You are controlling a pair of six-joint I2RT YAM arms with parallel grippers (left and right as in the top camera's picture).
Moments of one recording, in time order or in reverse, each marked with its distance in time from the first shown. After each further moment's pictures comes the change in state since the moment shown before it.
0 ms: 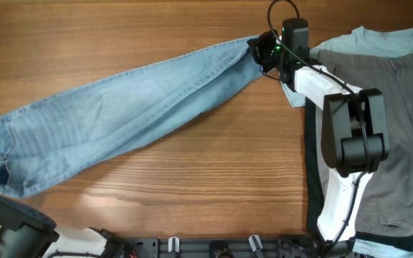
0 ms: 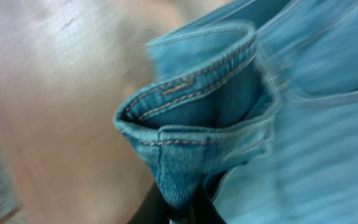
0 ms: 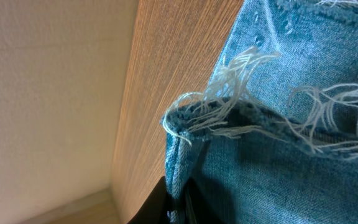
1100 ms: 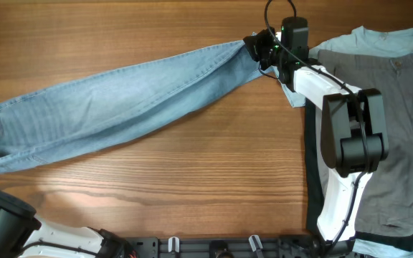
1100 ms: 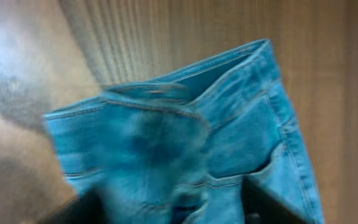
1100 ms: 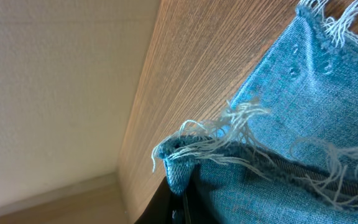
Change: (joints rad) left arm 0.033 0.161 -0.003 0.522 0.220 -0.121; right arm 0.005 0.000 0.000 0.053 -0.057 -0.029
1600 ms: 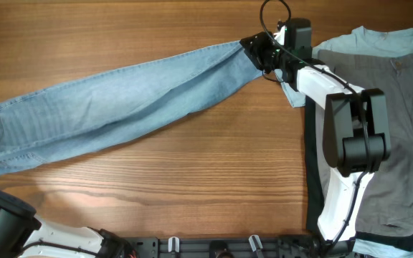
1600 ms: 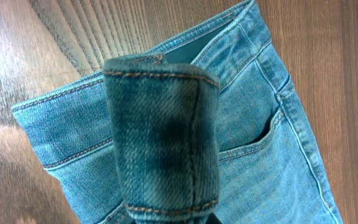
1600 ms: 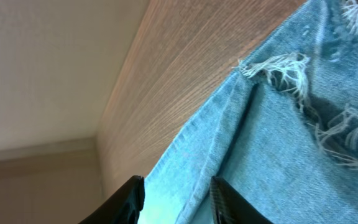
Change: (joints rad) left arm 0.000 0.000 0.000 -0.045 0.067 0.119; right arm -0.019 0.000 0.000 -0.070 -0.126 -0.214
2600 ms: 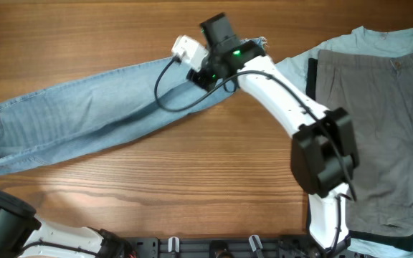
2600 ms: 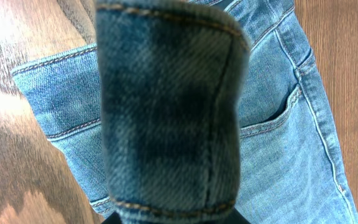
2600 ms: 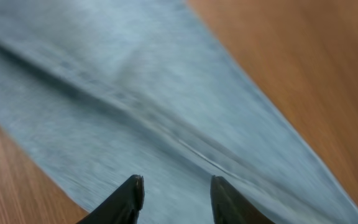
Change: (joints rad) left arm 0.000 0.001 0.000 -0.078 0.007 0.008; right arm 0.414 -0.051 0.373 -0.792 0.289 -1.669
